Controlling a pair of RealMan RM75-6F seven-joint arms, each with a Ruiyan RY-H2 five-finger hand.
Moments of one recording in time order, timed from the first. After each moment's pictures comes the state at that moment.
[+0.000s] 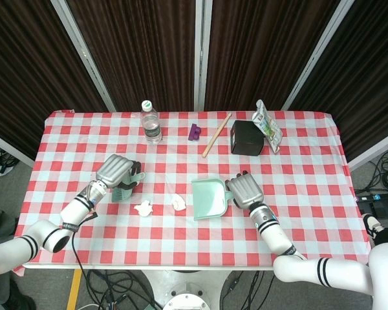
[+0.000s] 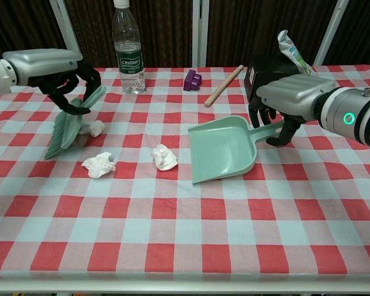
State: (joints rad) left arm -0.81 -1.51 -0.11 -1.13 1.45 0.81 -0.21; right arm 0.83 -1.55 0.13 -1.57 -0.79 0.96 -0.82
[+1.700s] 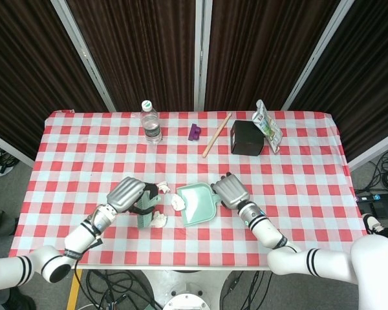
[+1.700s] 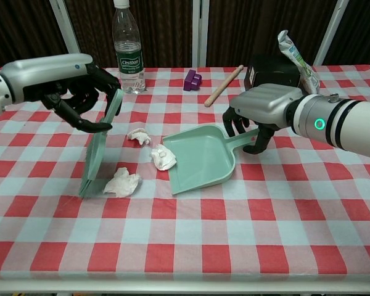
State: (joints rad) left arm -0.75 -1.44 -0.03 -1.55 1.37 0.99 -0.16; right arm 0.92 -1.61 0.08 -1.44 -0.90 0.84 -0.65
